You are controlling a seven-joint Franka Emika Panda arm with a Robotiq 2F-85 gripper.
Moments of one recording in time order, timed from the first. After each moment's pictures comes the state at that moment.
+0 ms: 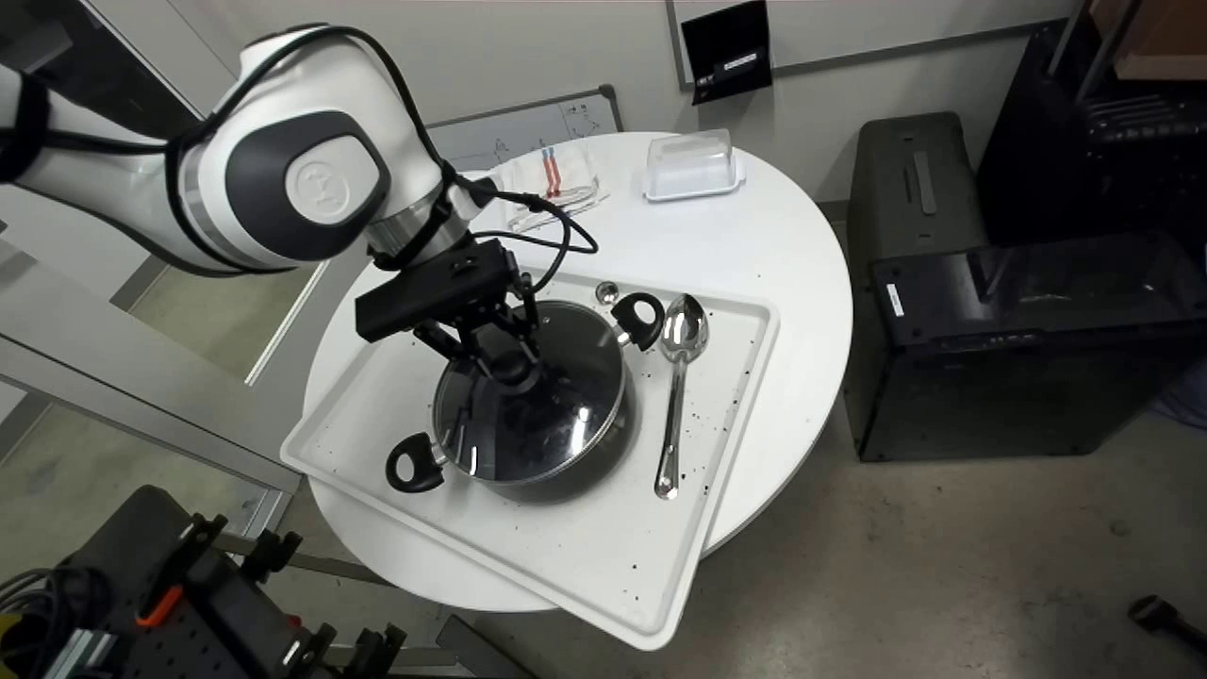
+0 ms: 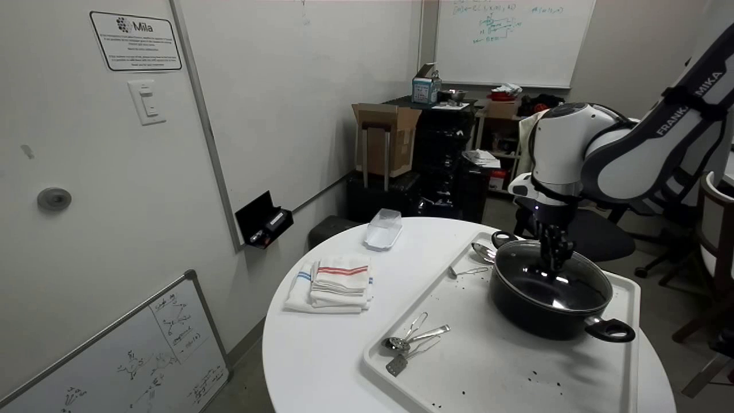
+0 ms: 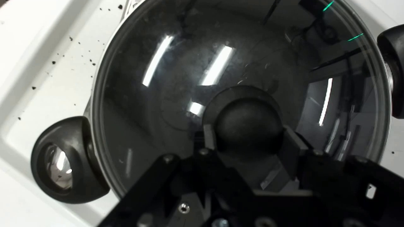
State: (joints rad) arm -0.11 0.57 -0.01 -2.16 -0.39 2.61 -0.55
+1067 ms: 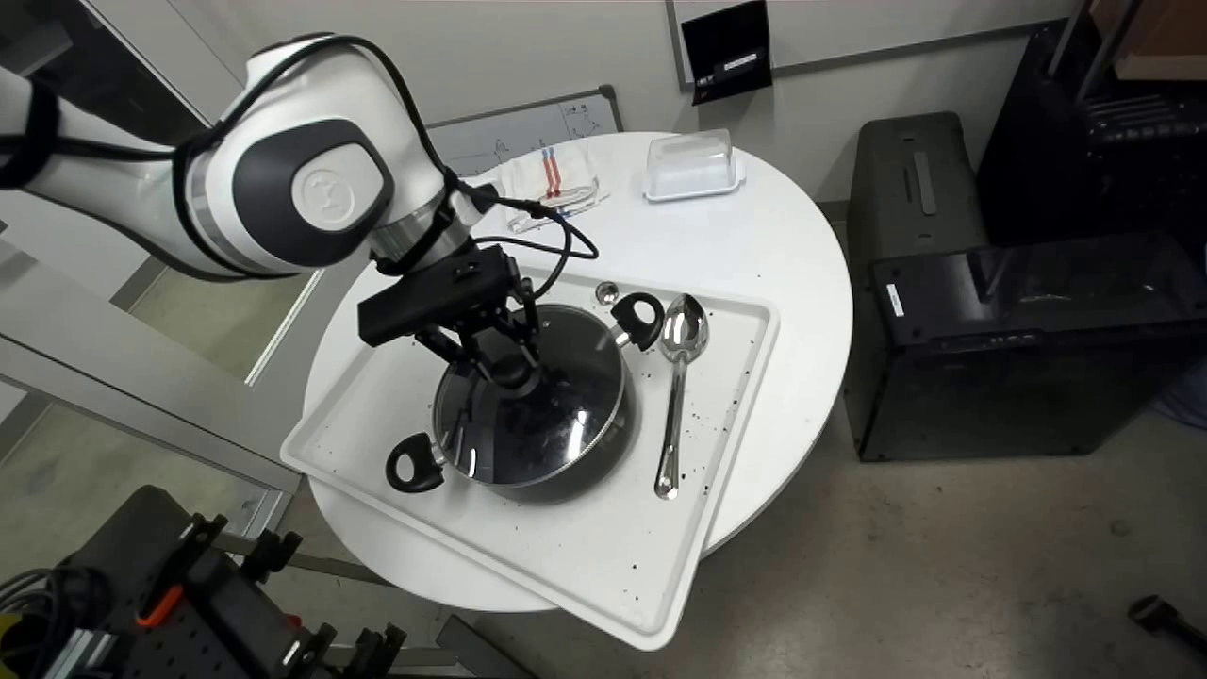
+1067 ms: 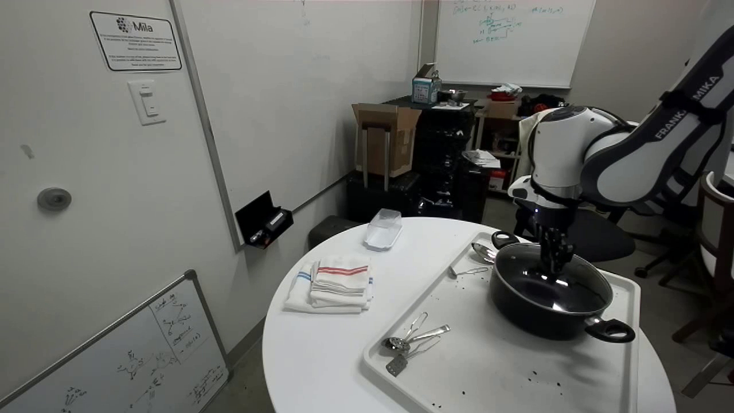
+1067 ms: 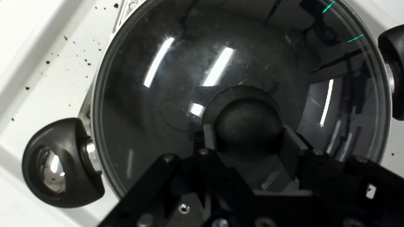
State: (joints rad) arm -0.11 0.59 -0.01 -2.16 -0.39 2.61 -0.55
